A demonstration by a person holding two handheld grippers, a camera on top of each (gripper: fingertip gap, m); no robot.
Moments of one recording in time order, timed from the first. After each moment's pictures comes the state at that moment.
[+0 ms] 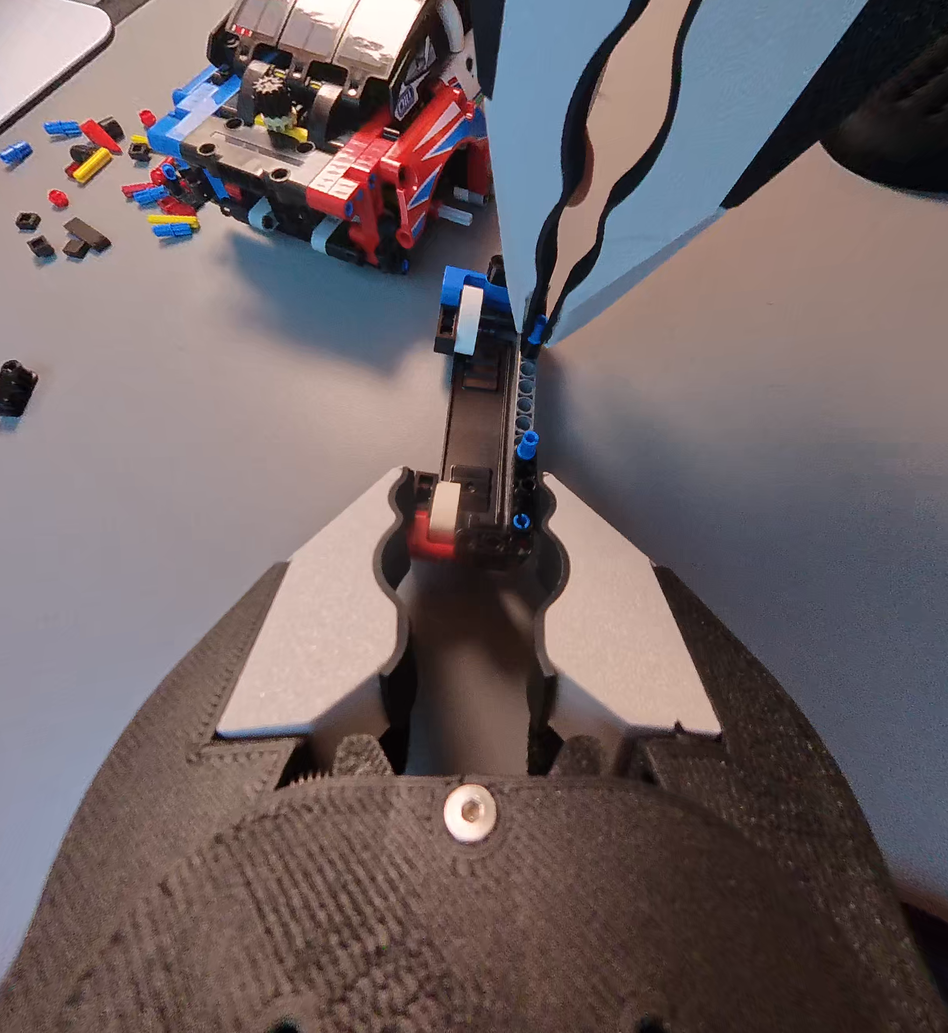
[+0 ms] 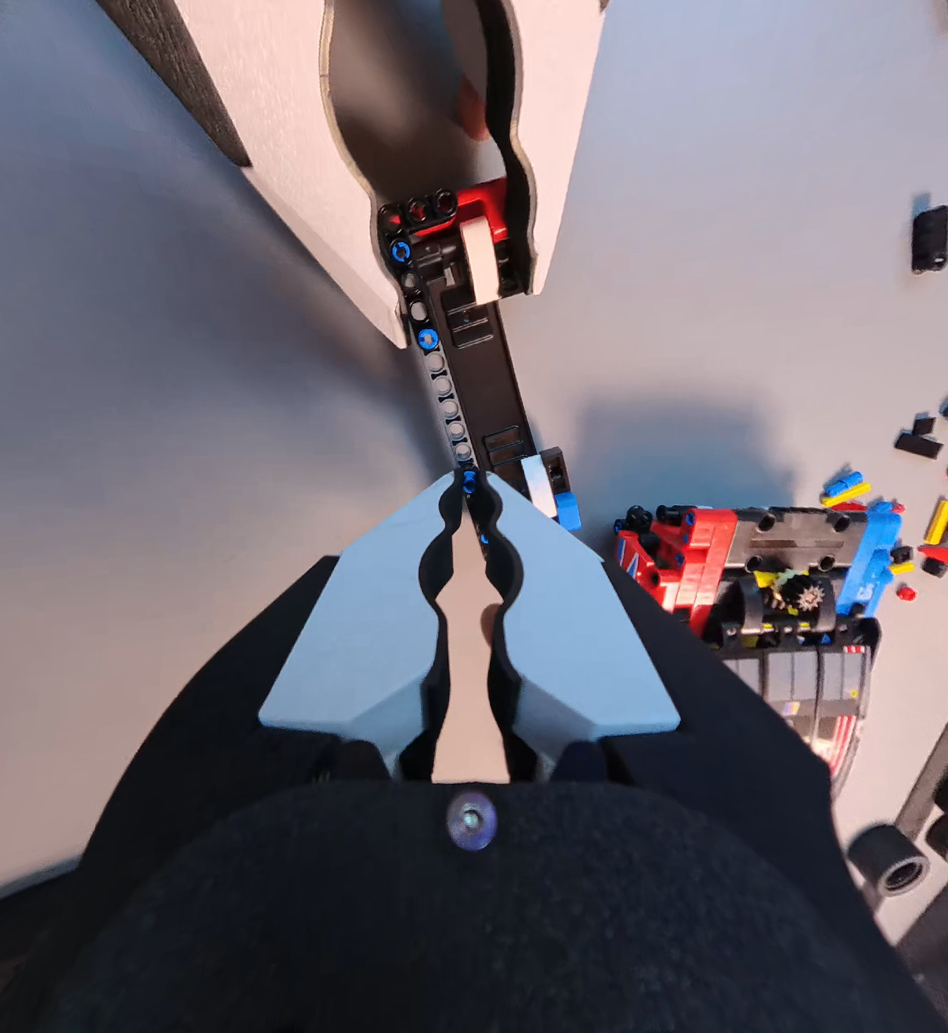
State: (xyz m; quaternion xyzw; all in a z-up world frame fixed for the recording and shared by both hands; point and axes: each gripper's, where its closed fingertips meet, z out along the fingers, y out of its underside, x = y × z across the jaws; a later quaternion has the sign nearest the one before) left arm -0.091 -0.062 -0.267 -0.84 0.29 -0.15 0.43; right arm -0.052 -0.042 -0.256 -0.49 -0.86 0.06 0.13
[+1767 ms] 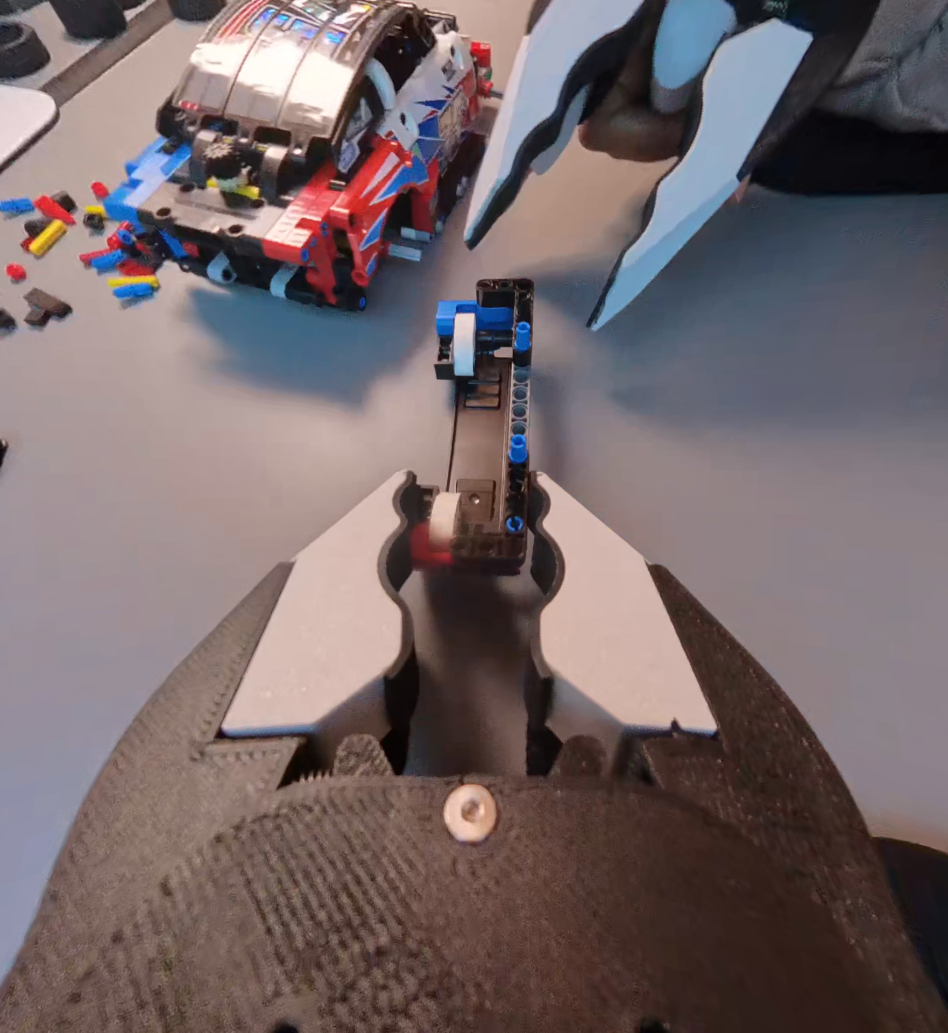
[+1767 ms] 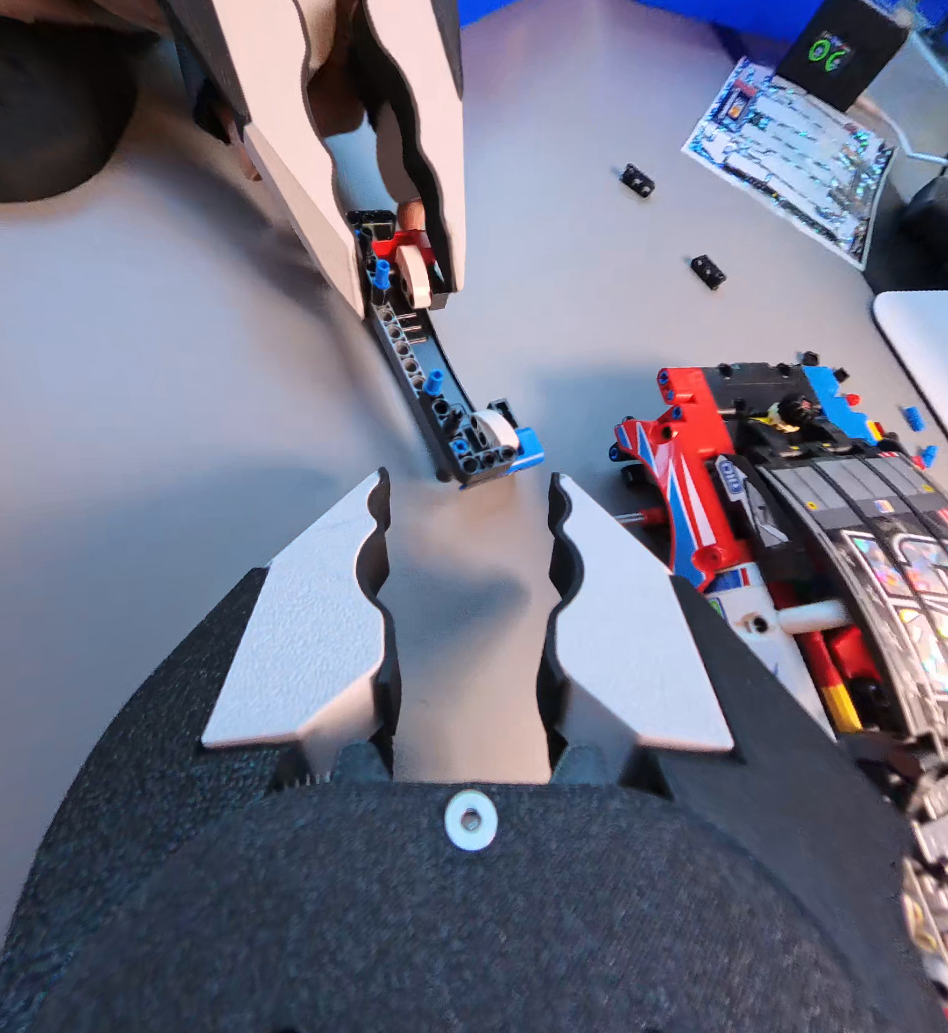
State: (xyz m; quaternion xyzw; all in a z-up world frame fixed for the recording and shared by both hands) left arm -0.083 -0.069 -0.260 -0.81 0.35 -0.17 0.44; right arm -0.019 -0.031 -0.252 -0.51 -0.73 0.28 0.36
